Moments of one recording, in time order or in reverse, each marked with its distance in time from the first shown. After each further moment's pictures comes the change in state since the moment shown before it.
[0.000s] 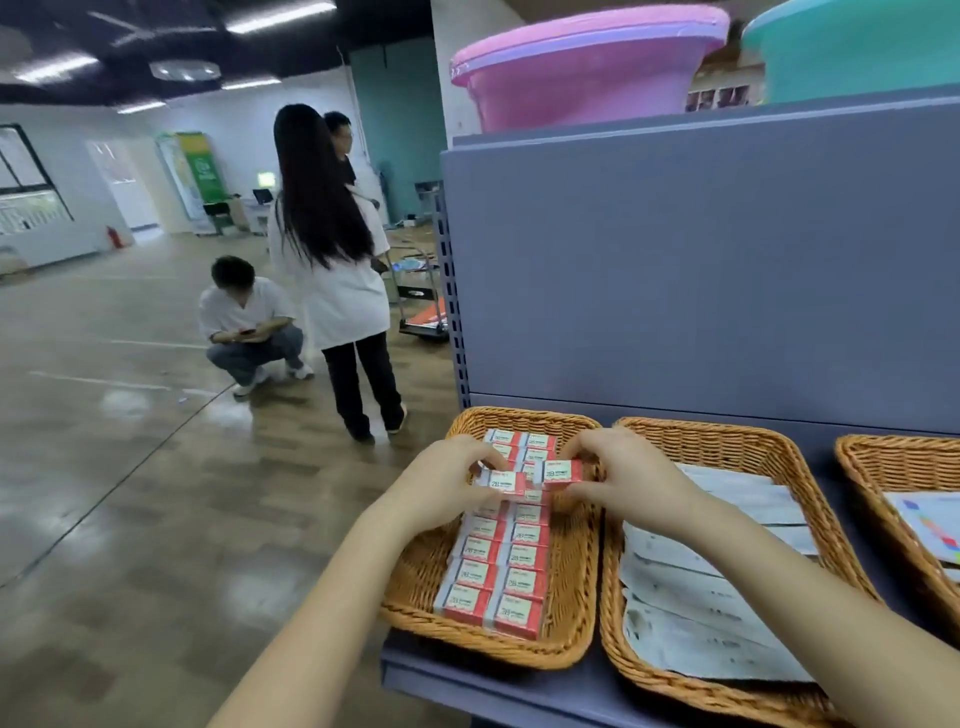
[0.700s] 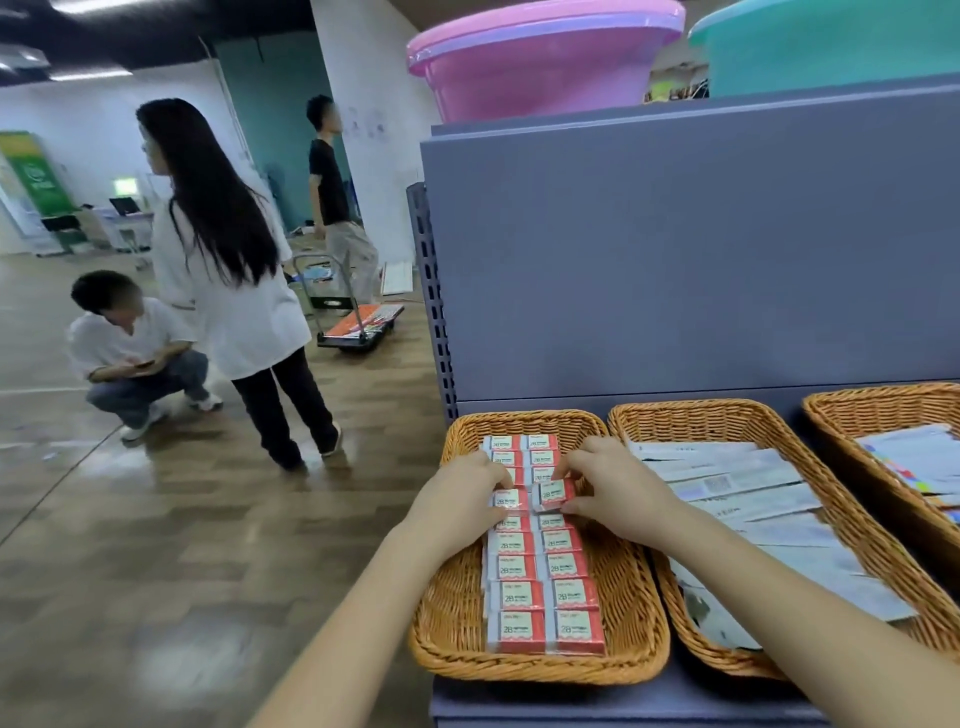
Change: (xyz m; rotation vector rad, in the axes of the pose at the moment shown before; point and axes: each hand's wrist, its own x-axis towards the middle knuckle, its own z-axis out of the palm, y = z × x) left_hand 0.033 -0.041 0.019 0.151 -0.054 0.263; right_hand 0.021 -0.019 0.052 -0.154 -0.010 0.230
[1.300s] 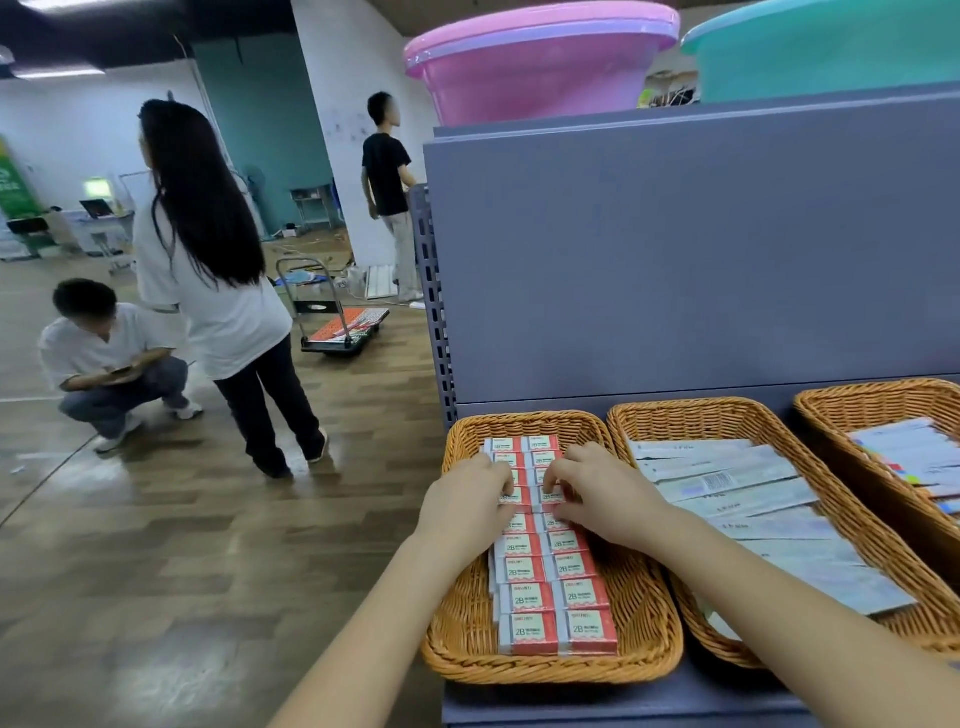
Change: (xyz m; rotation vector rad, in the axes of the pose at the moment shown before) left_hand 0.000 -0.001 0.008 0.042 0.096 -0.012; right_hand 0.008 -0.009 0.013 -0.096 0.000 -0.053
